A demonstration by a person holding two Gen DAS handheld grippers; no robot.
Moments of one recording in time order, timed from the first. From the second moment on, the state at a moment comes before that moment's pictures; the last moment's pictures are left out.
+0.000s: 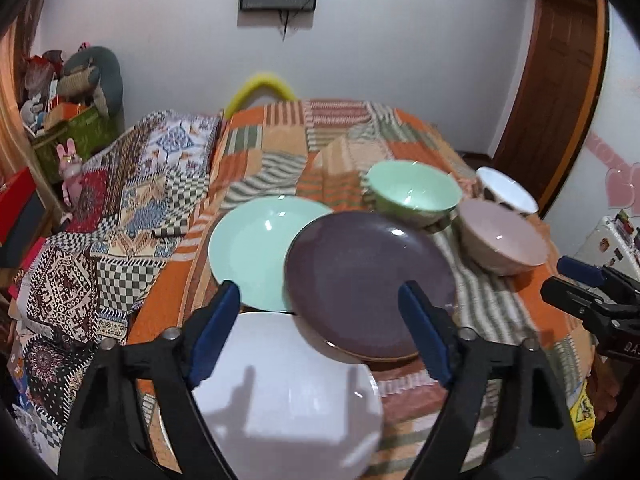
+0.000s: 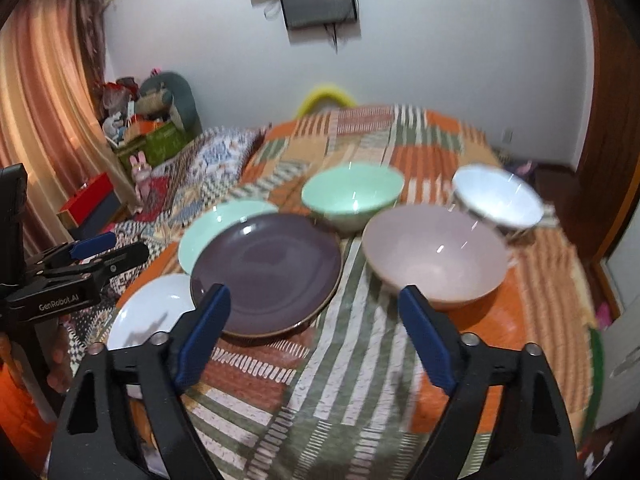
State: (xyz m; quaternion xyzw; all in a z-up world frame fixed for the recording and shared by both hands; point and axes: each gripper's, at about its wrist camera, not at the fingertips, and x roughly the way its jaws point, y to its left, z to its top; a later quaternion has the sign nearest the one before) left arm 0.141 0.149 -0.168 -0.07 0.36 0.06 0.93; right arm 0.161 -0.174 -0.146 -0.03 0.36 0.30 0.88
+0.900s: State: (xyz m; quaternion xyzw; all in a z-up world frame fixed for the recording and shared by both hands) left arm 0.239 0.210 -0.248 -0.13 0.46 0.01 0.88; right arm 0.221 -0.133 -0.212 -0.03 0.48 0.27 0.83
